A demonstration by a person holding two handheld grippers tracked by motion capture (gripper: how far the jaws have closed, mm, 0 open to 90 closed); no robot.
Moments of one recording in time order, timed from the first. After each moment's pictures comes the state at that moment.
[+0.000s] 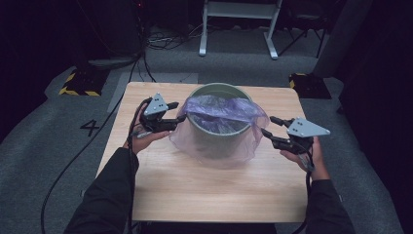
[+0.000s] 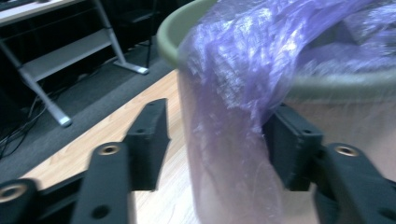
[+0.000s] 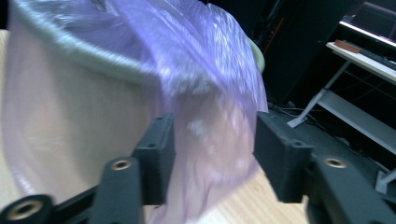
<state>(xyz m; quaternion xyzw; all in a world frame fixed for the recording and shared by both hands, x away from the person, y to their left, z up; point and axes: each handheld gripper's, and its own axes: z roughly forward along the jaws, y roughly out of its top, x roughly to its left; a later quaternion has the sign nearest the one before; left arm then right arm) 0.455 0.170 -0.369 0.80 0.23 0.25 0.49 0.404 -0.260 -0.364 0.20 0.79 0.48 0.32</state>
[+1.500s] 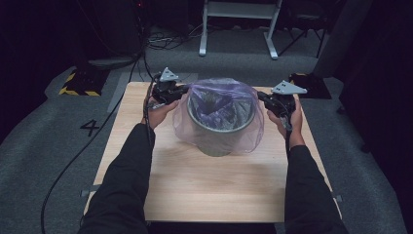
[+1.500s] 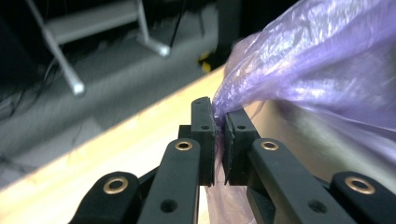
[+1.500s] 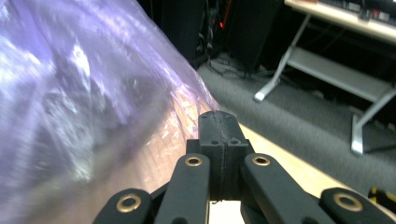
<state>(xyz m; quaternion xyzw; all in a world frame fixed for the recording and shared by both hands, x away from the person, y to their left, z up) 0.554 0.149 -0.371 0.79 0.36 0.22 0.45 0.511 -0.234 -0.355 0.33 0.77 0.45 0.32</state>
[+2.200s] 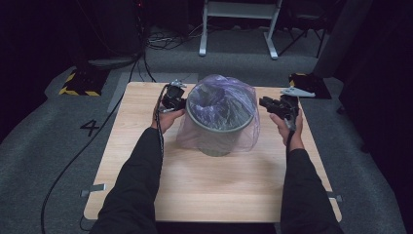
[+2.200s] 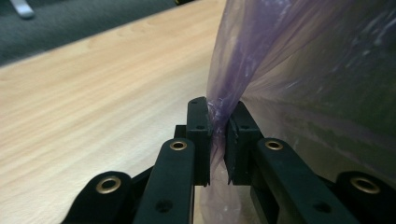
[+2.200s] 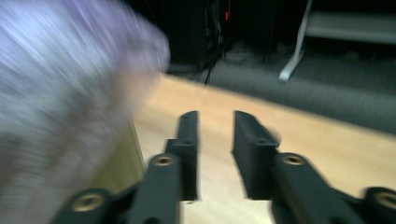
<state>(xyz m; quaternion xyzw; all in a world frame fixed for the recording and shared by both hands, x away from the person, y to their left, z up) 0.573 0.140 -0.416 0.79 0.40 0.12 0.44 0.520 -0.271 -0.379 0.41 0.72 0.51 0.24</state>
